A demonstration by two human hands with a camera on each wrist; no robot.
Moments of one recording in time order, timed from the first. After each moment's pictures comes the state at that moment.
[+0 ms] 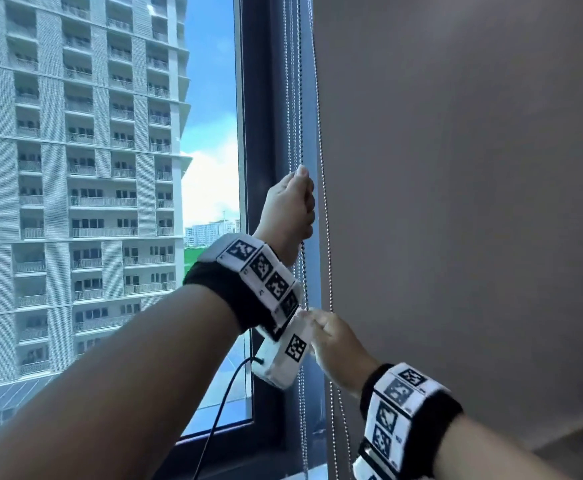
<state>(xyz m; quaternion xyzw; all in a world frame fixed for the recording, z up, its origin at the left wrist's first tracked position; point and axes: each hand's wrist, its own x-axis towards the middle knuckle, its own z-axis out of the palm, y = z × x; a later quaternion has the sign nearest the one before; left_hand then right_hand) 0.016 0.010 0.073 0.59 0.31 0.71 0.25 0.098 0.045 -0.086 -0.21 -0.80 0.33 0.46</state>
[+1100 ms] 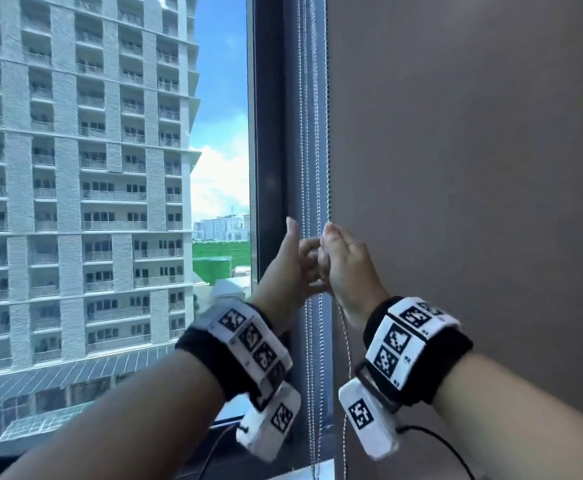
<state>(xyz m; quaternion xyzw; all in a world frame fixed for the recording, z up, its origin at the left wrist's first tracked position) -0.005 0.009 -0.009 0.59 0.32 0.62 0.40 0.092 0.024 -0.004 -0.12 -0.69 0.36 0.61</state>
